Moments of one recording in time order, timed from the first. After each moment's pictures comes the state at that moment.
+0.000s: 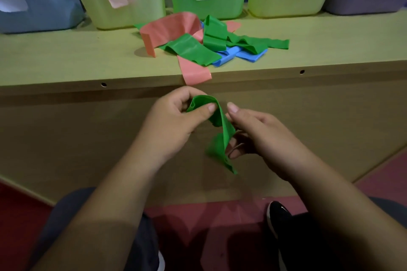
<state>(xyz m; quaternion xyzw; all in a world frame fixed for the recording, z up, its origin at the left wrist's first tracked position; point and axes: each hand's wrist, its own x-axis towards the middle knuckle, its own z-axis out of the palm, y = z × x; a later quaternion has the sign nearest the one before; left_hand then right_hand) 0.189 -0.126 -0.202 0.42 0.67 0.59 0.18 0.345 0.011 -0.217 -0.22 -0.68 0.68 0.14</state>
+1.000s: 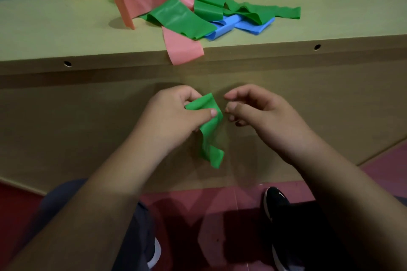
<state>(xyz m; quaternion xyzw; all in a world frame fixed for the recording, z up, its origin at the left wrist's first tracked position) 0.180 -0.097 -0.231 0.35 0.80 0.45 0.19 0.331 0.057 -0.260 -0.21 -0.74 0.60 0.22</state>
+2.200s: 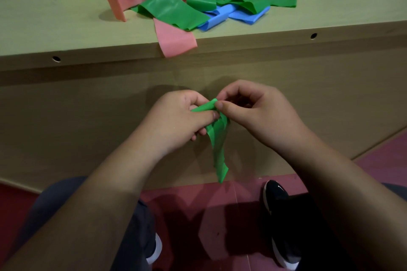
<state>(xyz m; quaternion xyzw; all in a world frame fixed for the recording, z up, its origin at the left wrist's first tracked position) 0.184 -0.089 -0.245 0.37 0.76 0.44 0.30 0.330 0.057 -0.264 -0.15 -0.81 0.50 0.25</state>
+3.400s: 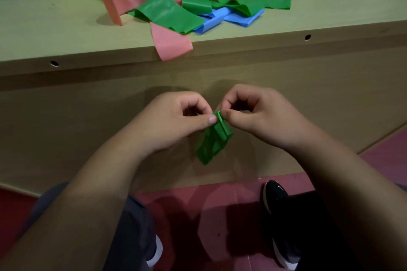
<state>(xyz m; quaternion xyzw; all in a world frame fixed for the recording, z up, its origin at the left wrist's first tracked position) 0.165 -0.097 -0.244 0.51 0.72 0.40 0.26 0.342 0.066 -0.253 -0.11 -0.84 0.50 0.18</state>
